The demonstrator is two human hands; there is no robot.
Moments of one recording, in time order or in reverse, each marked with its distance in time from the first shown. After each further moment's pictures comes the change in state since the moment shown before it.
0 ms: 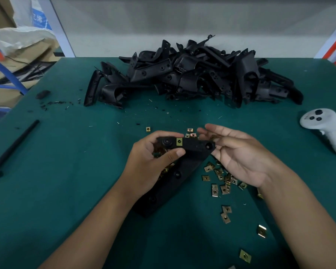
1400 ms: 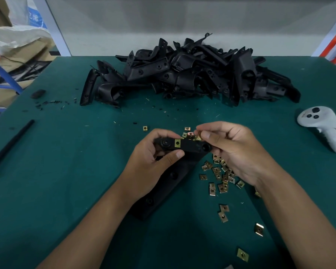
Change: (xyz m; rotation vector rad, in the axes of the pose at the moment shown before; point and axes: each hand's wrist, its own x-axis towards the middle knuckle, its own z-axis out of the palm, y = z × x) left_hand -0.001 -0.009 0.001 0.051 -0.091 0.021; right_hand -0.004 0.001 0.001 -0.394 -0.068 -0.241
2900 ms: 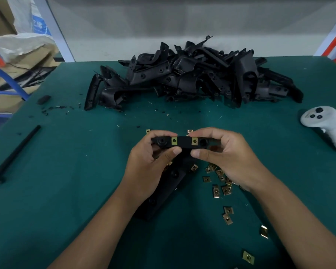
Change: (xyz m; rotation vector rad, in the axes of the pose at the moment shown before) left_hand 0.000 0.008 0.000 0.083 0.187 0.018; right_hand -0.001 0.013 0.008 -0.274 -0.071 -0.160
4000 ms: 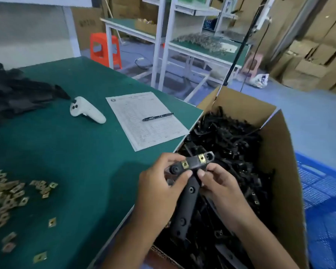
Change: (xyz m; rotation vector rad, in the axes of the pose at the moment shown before) left_hand -0.165 0.090 0.305 0.015 -0.799 0.177; right_hand -0.391 -0.037 -0.086 0.286 1.278 0.182
